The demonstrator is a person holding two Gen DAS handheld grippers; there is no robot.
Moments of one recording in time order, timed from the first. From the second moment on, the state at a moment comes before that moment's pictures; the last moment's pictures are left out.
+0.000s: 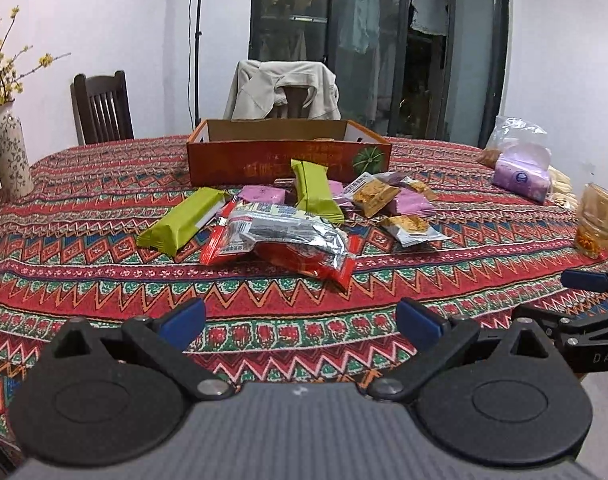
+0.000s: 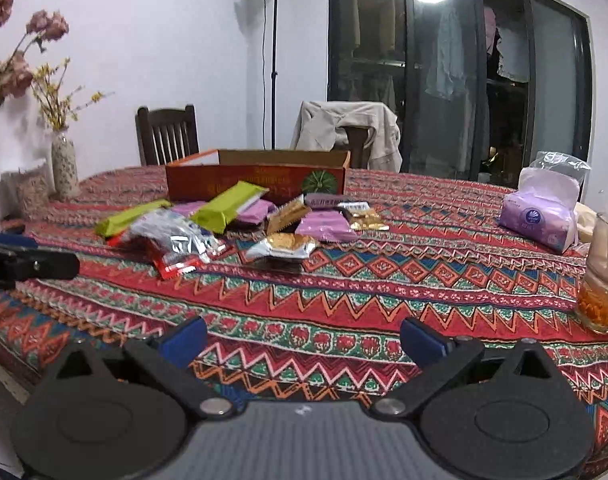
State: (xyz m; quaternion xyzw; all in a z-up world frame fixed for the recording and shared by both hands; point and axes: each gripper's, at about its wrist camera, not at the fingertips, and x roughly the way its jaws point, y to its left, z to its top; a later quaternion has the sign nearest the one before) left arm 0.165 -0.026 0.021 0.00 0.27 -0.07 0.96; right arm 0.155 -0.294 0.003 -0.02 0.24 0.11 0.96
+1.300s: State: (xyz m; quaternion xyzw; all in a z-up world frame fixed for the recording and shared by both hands) left arm 0.341 -0.072 0.033 -0.10 0.31 -0.18 0.93; right arm 0.342 -0.281 -0.005 -0.03 0.32 0.15 0.93
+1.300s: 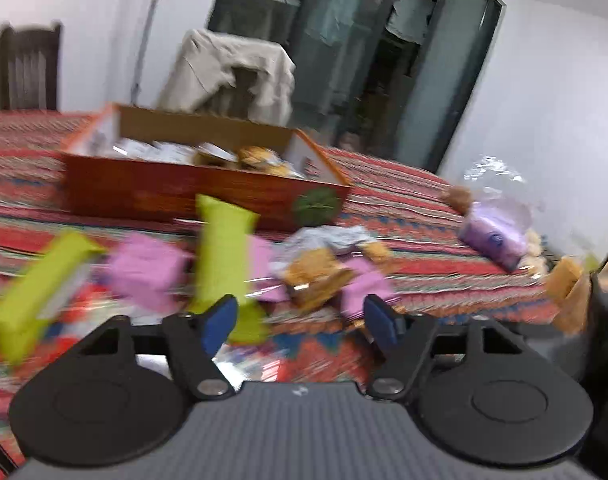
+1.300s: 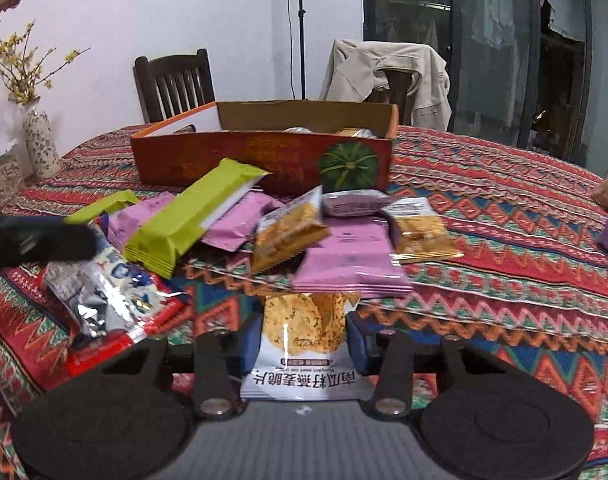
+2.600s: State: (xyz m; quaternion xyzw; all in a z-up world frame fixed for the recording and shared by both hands) left arm 0.377 -0.149 -0.011 -0.11 0.36 -0.13 0.92; right arm 0.259 -0.356 0.006 0.02 0.28 0.14 0.95
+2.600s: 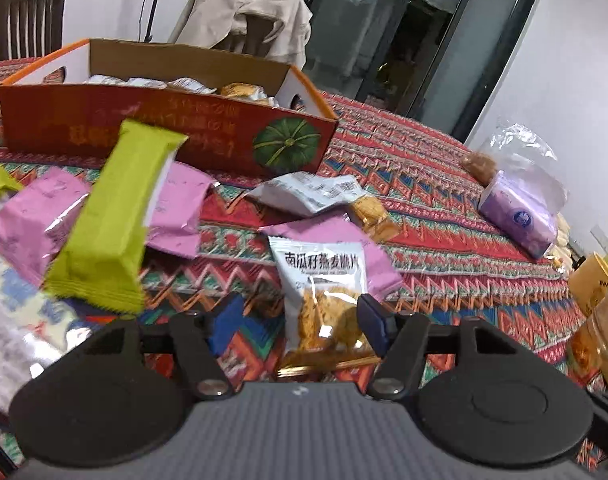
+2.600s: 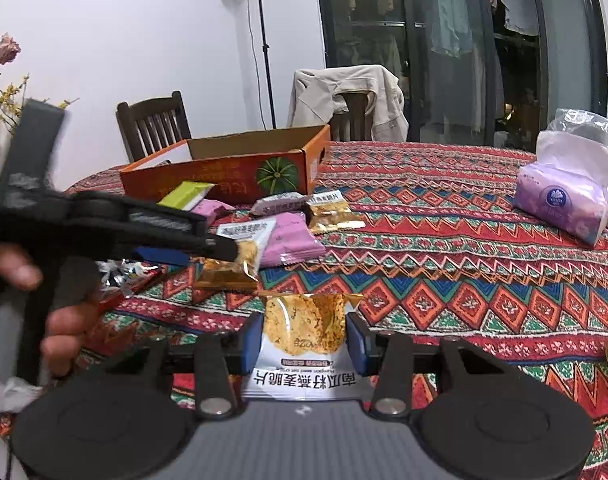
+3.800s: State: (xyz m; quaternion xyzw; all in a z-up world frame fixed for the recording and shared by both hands) left arm 0.339 0.046 0.079 -0.09 0.25 -0.13 0.96; right arm 0.324 -0.229 0.054 -0.02 0.24 0.22 0.95
